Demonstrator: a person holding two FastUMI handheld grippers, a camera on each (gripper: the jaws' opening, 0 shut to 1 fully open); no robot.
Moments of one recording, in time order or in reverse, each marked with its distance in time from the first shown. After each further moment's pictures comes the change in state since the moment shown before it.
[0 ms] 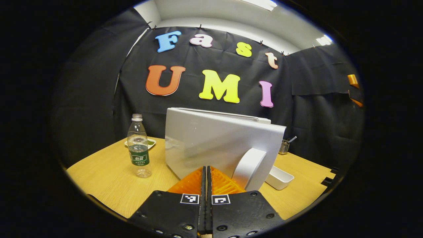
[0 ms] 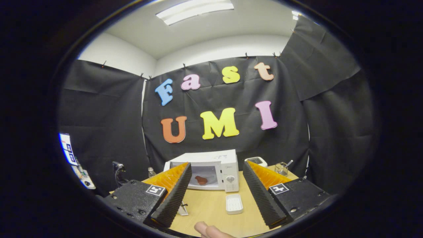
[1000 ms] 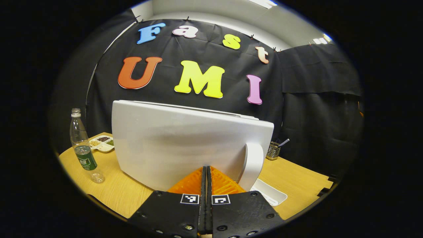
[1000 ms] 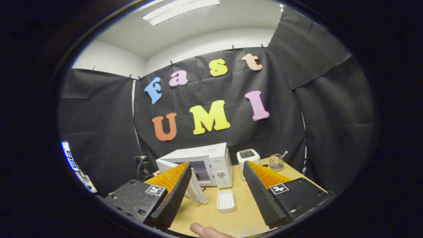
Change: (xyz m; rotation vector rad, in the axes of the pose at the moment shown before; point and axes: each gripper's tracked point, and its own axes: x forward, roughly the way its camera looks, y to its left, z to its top) left arm 0.112 -0.091 0.003 -0.012 0.013 -0.125; right arm 0.021 -0.065 -0.028 0.071 0.052 -0.038
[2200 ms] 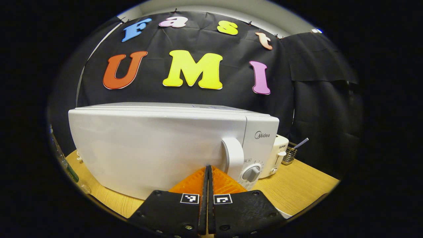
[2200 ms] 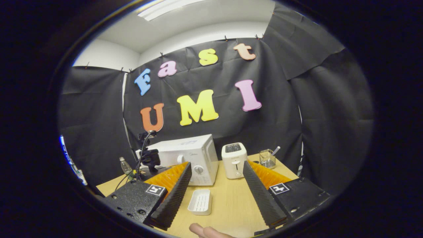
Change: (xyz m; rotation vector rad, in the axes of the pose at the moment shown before) left arm 0.117 -0.017 0.013 0.056 0.064 0.067; right arm 0.067 -0.097 -0.043 0.005 0.075 -0.045
